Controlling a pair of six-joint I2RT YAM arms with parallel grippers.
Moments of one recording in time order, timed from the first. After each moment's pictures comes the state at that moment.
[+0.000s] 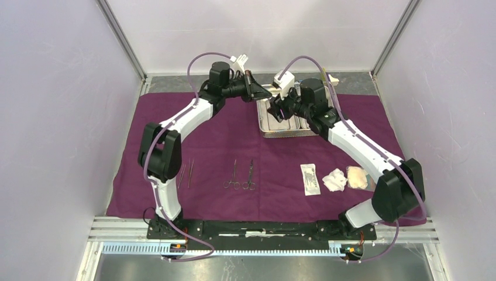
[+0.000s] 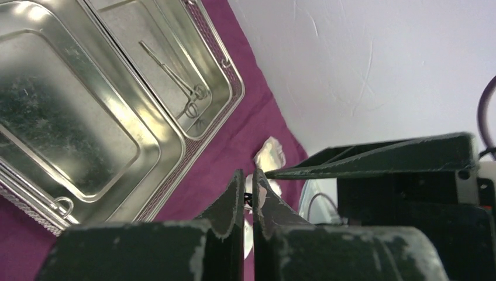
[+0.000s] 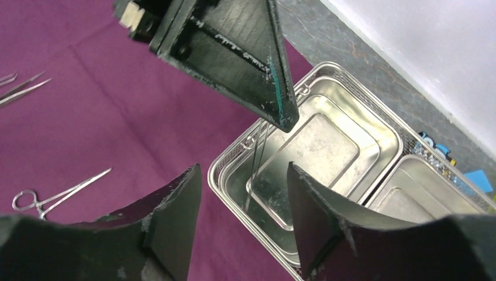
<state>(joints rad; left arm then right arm) -0.42 1.92 1.52 0.14 0.73 -0.84 0.49 1.49 1.21 -0.11 -0.27 -0.22</state>
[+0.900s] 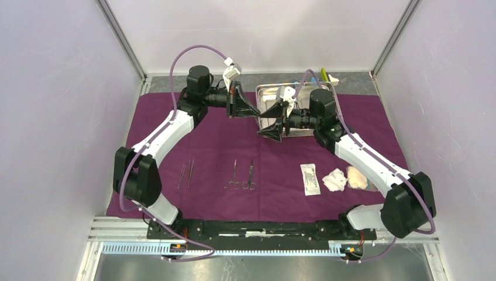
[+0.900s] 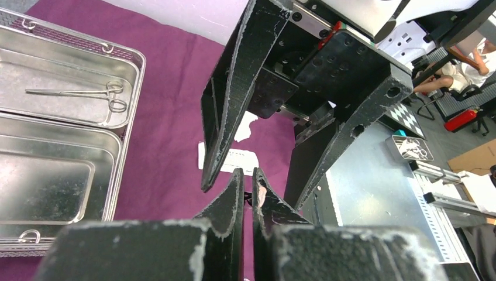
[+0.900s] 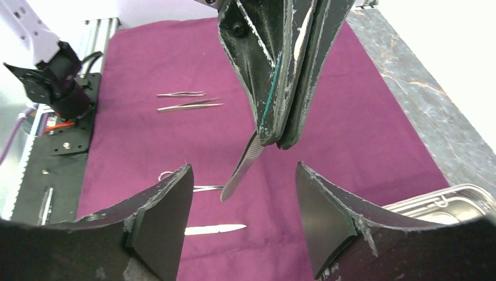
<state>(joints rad) -0.38 1.61 1.31 0.13 1.27 -0.27 0.49 1.34 1.02 0.12 -0.87 -0.20</state>
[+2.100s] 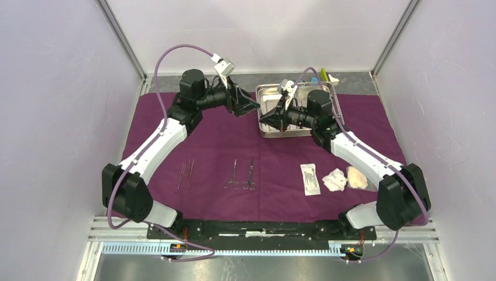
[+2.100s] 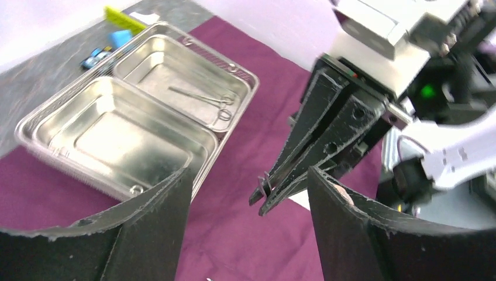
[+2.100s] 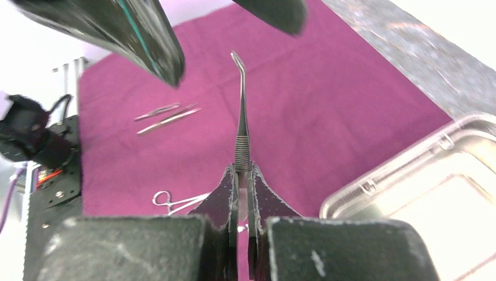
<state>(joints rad) -0.41 1.46 1.25 0.08 0.83 -0.21 0.47 1.41 0.99 0.25 -0.75 0.04</state>
